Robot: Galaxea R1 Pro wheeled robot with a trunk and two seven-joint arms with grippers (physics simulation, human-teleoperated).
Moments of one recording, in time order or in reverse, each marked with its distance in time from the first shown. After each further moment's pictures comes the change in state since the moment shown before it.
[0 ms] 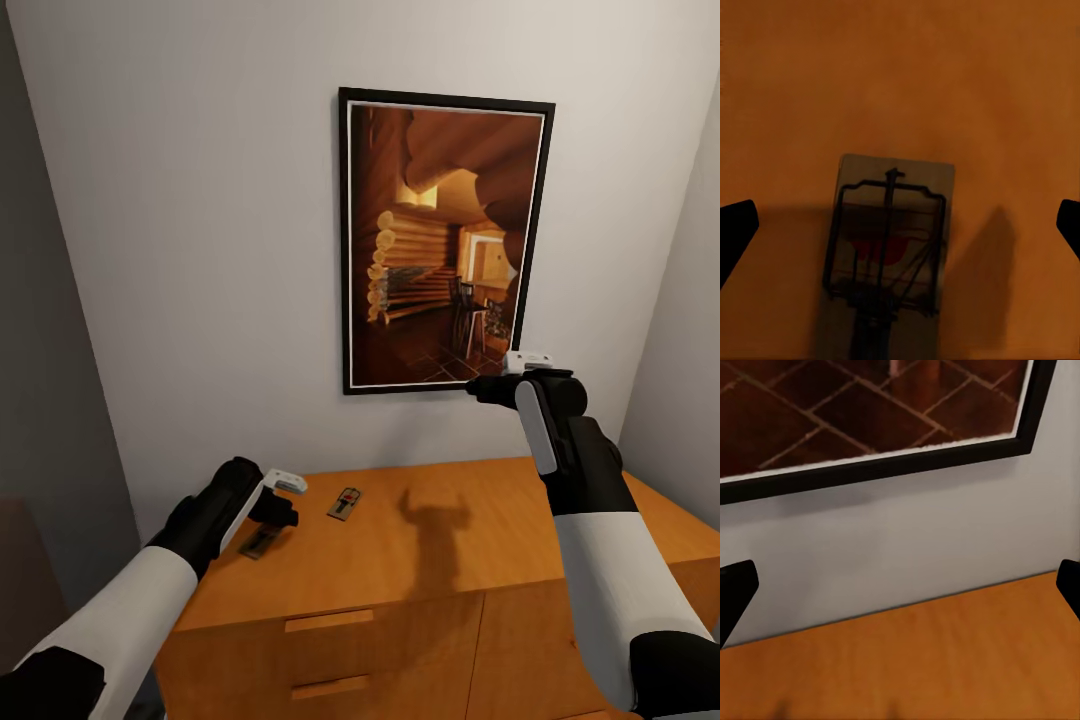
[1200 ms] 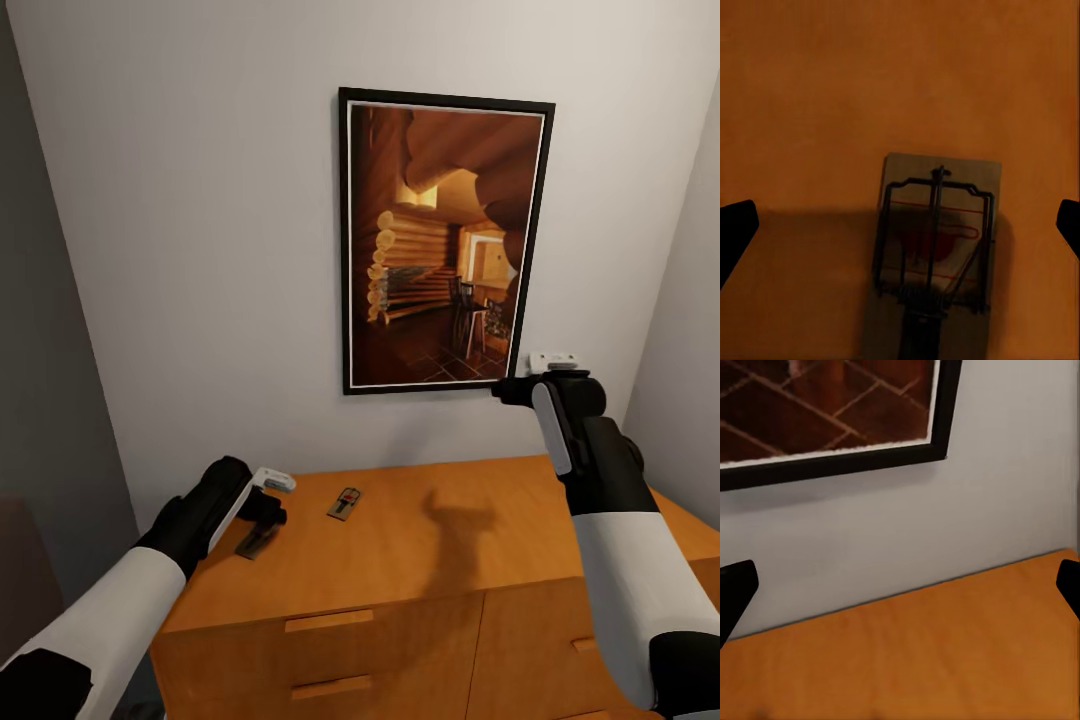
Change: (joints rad) left arm 0.003 0.040 -0.003 -0.017 0.000 -0.003 0.006; right arm 0.000 -0.063 -0.005 0.009 0.075 0.000 -0.007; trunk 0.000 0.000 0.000
